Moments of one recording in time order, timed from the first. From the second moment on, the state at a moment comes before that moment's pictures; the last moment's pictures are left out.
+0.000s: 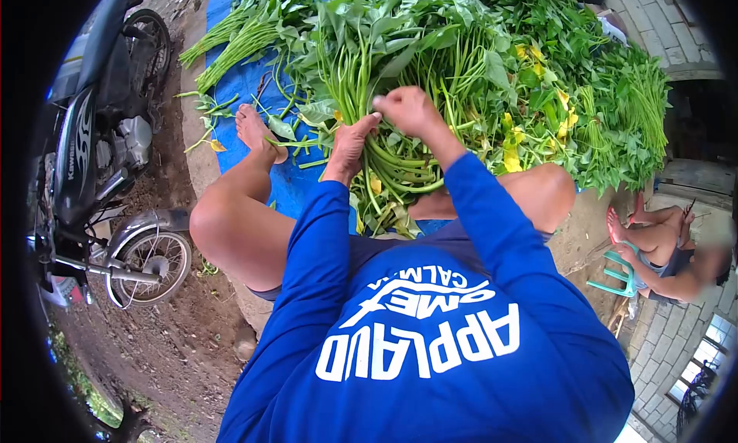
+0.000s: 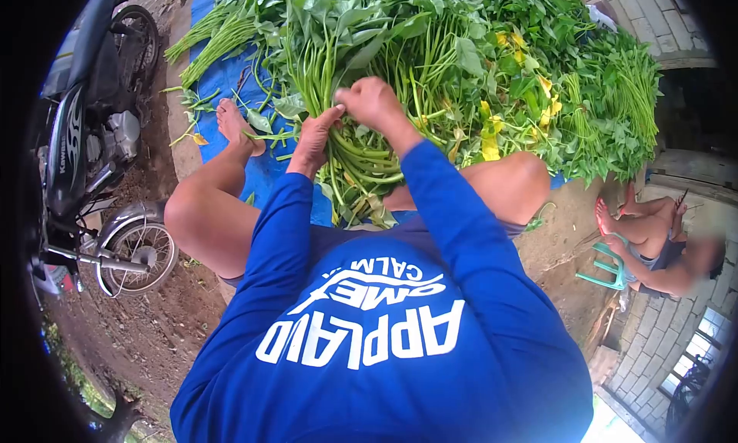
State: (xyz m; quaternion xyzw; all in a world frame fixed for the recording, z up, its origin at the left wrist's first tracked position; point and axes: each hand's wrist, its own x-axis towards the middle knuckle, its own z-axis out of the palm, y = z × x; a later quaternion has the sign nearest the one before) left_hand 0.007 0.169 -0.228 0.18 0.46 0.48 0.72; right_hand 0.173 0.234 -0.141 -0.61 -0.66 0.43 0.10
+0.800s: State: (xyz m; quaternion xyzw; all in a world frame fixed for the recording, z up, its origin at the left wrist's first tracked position) left_hand -0.024 0.176 -0.193 0.02 0.54 0.59 0.60; right_hand 0.123 0.118 -0.149 -0.43 -0.83 0.28 0.21
